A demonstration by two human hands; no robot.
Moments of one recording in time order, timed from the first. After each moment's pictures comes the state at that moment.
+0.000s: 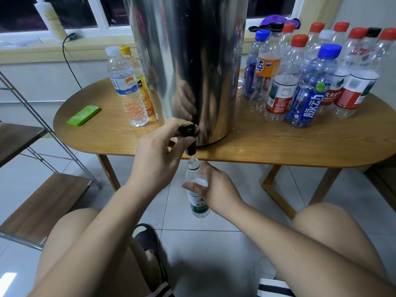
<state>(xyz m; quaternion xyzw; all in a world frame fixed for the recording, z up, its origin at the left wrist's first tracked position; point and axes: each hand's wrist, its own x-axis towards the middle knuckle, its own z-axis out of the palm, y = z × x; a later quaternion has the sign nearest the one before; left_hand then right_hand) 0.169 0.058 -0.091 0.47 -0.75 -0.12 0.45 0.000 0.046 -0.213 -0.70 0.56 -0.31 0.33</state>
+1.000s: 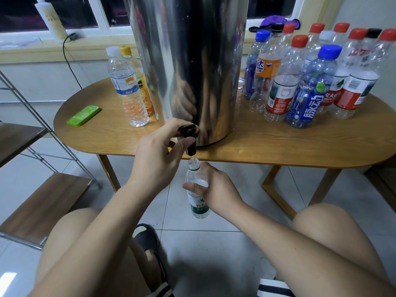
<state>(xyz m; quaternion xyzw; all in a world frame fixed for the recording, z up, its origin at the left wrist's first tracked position) 0.169 0.058 -0.092 0.46 -0.75 -0.13 0.46 -0.001 0.047 -0.213 -0.69 0.57 -0.31 0.33</state>
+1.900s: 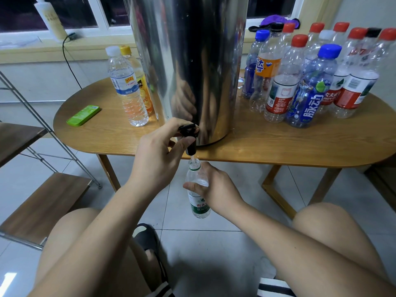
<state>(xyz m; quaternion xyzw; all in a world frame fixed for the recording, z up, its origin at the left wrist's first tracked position) 0.168 0.060 -0.090 0.46 -0.75 -0.12 0.46 -0.001 0.045 -0.214 -0.70 0.57 -0.30 0.32</state>
